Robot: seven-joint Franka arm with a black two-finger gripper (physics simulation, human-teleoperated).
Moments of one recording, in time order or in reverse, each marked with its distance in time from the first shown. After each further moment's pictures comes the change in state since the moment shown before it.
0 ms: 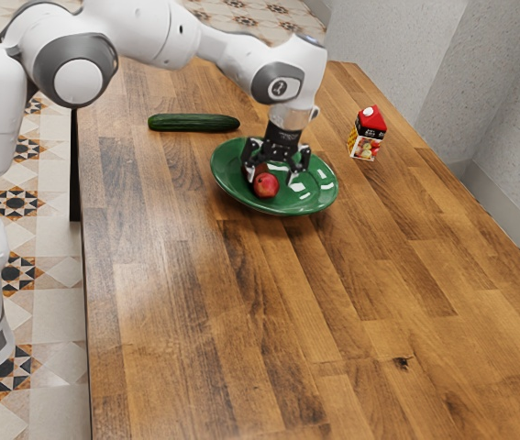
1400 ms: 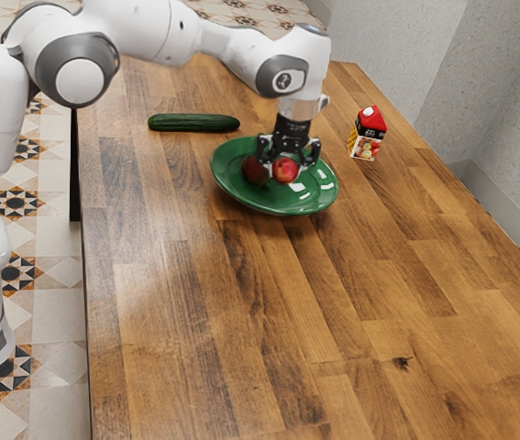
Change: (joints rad) arm 0.030 0.011 -0.042 0.059 -0.001 0.048 0.042
